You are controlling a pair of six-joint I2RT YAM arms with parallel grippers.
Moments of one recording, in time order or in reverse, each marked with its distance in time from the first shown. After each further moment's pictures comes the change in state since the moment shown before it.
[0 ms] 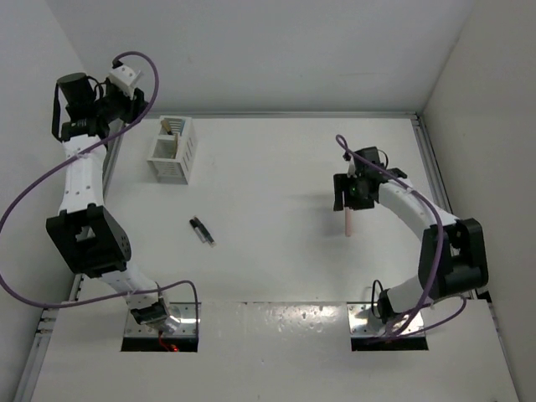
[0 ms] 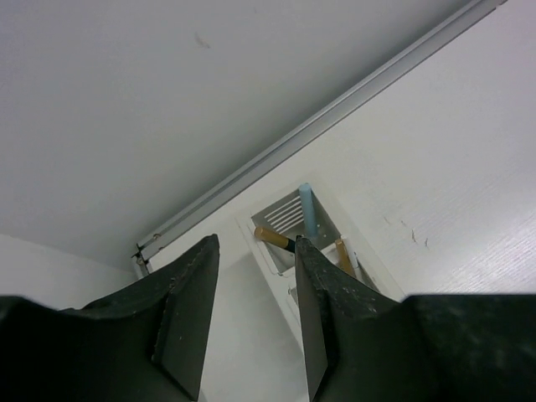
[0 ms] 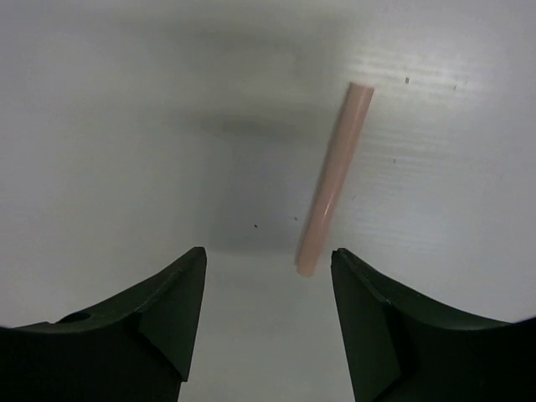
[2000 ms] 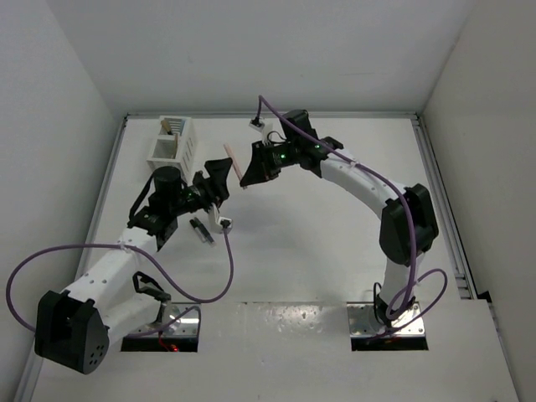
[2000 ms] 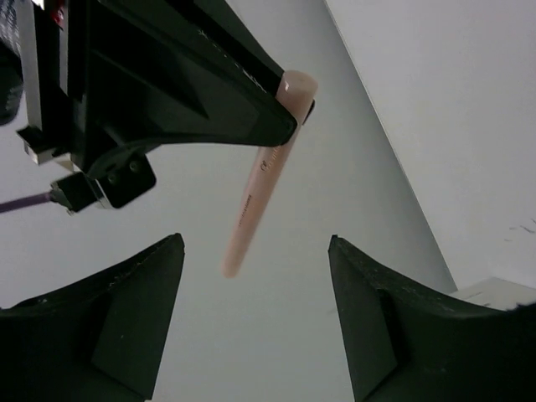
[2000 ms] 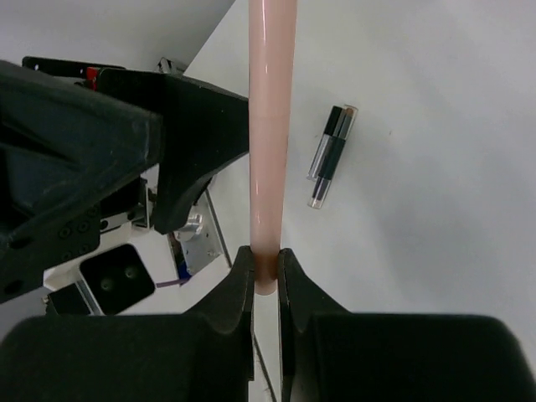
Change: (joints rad) left arm -0.610 -0.666 -0.964 0.296 -0.149 1.458; right arm 0.393 0.374 0.553 0.238 -0.719 0.165
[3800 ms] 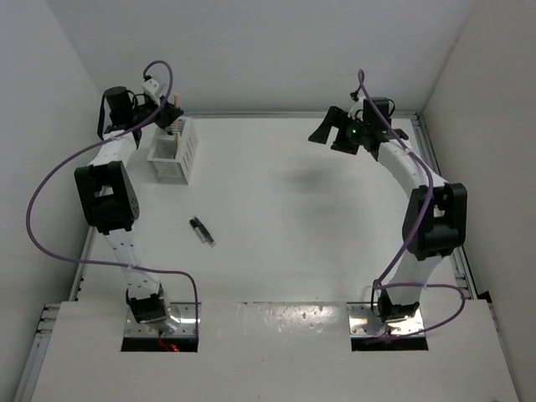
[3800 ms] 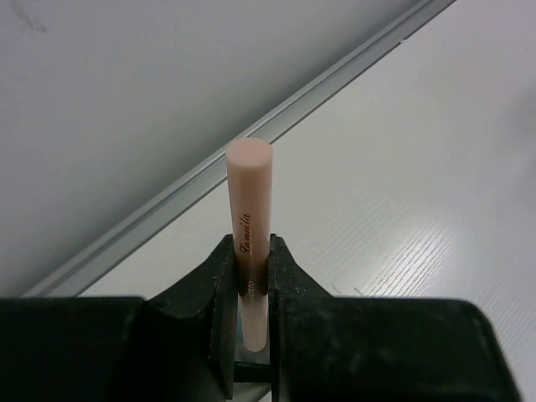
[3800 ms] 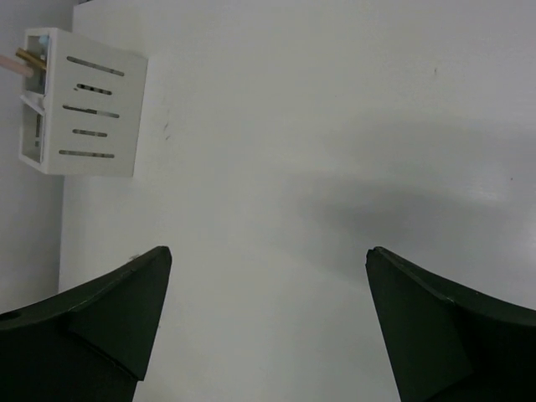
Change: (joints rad) left arm 0.526 1.068 1.031 0.071 0.362 -1.673; right arm -0.483 -0.055 -0.132 0.076 0.318 0.149
